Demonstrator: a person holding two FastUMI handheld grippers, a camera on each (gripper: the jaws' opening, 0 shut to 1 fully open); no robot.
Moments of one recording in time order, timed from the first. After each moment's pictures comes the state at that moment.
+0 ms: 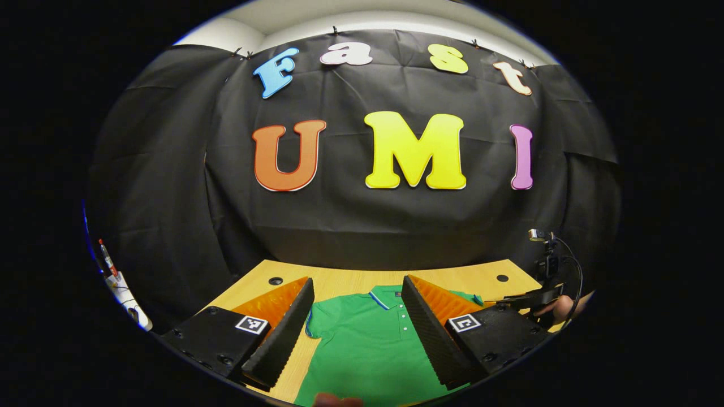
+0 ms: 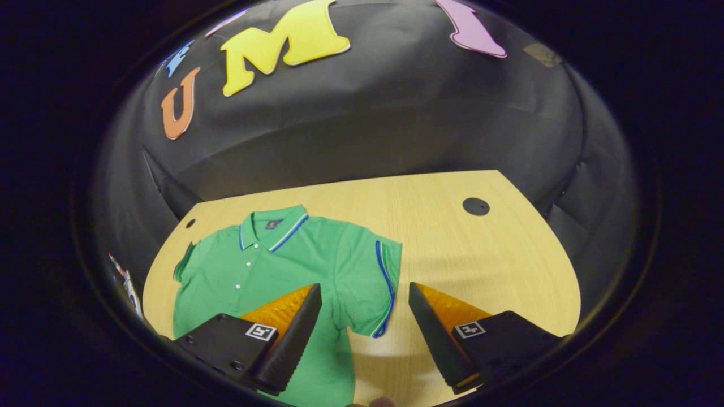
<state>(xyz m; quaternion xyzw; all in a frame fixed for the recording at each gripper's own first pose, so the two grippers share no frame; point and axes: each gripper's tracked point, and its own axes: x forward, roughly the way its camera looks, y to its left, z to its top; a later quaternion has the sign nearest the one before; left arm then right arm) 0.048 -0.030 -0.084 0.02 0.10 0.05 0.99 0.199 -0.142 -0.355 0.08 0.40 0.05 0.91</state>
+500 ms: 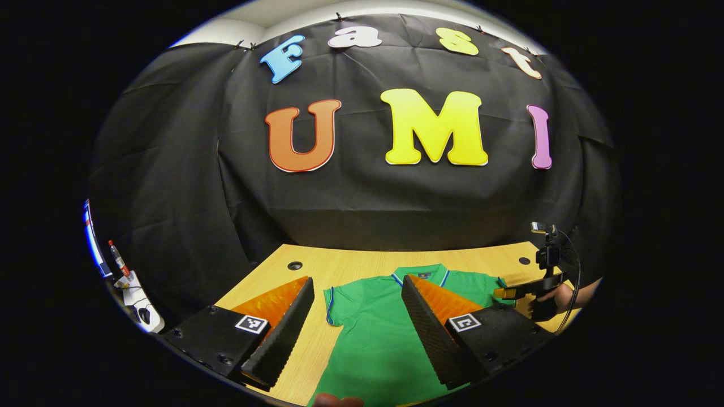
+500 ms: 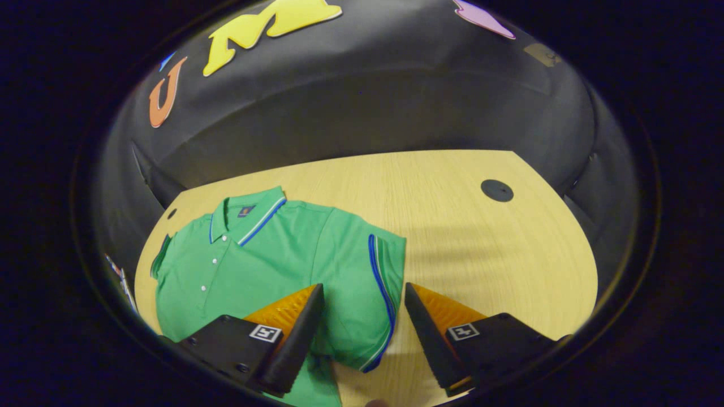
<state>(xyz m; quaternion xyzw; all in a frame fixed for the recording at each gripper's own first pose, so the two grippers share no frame) 0.048 0.001 -0.111 0.04 0.15 0.09 0.98 0.230 -0.142 -0.407 0.07 0.43 0.04 0.90</state>
